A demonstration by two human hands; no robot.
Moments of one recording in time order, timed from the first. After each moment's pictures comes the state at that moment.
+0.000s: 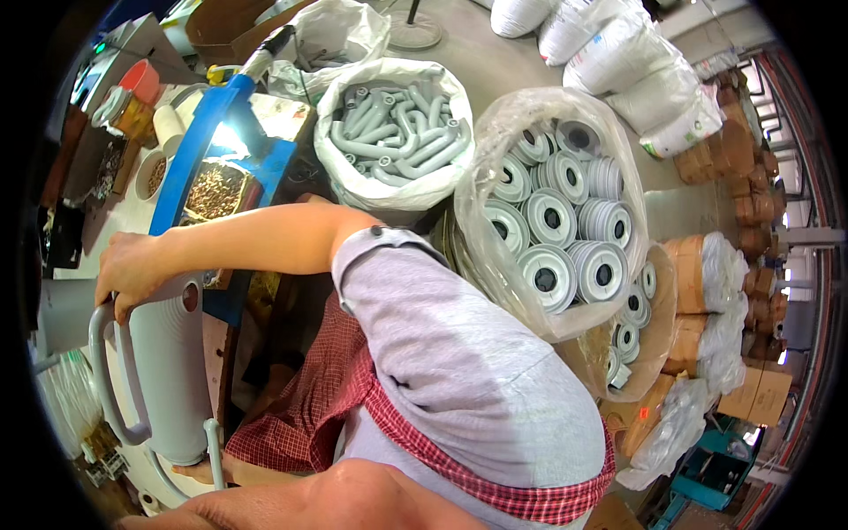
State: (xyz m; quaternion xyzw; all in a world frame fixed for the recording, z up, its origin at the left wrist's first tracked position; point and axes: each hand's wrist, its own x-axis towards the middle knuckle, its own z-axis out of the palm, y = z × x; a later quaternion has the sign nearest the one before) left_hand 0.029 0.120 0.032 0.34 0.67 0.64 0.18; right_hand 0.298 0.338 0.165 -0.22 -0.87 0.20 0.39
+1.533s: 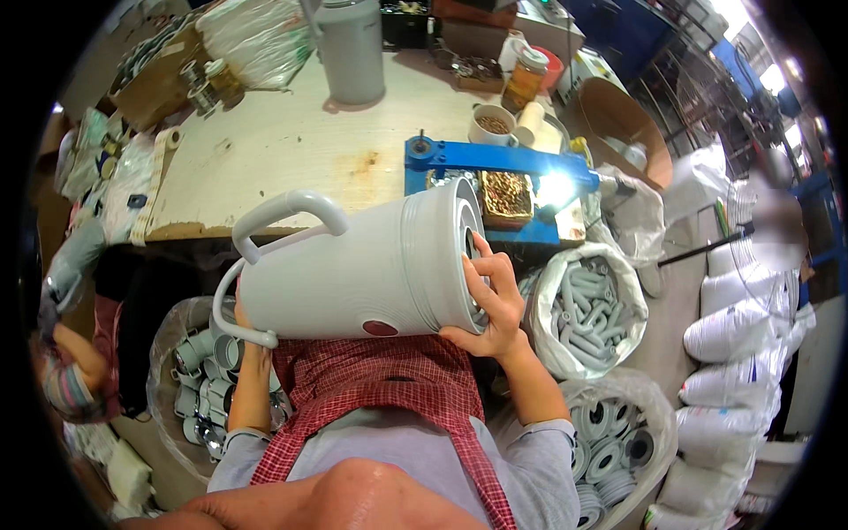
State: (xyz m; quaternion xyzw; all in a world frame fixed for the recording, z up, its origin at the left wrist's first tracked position) left_hand 0.074 -0.059 0.045 0.04 0.55 0.78 0.30; right_hand 0.416 0.148 0.159 -0.08 -0.82 0.27 0.49
